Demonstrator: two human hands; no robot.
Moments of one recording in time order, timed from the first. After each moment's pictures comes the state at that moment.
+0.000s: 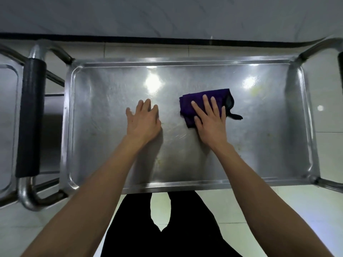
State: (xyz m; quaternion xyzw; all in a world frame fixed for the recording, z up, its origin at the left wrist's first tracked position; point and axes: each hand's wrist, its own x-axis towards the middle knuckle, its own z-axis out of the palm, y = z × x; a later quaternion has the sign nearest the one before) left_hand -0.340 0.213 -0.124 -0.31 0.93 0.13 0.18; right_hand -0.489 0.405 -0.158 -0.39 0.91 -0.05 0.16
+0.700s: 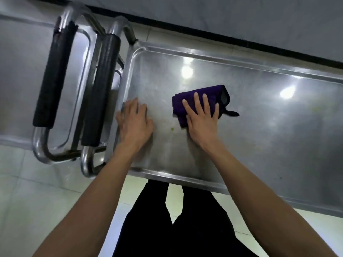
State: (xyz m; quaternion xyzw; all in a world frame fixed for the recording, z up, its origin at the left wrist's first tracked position) left_hand -0.156 0.139 -0.122 -0.49 0.85 0.15 0.08; right_hand -0.342 0.267 -0.162 -0.51 0.85 0.00 0.15
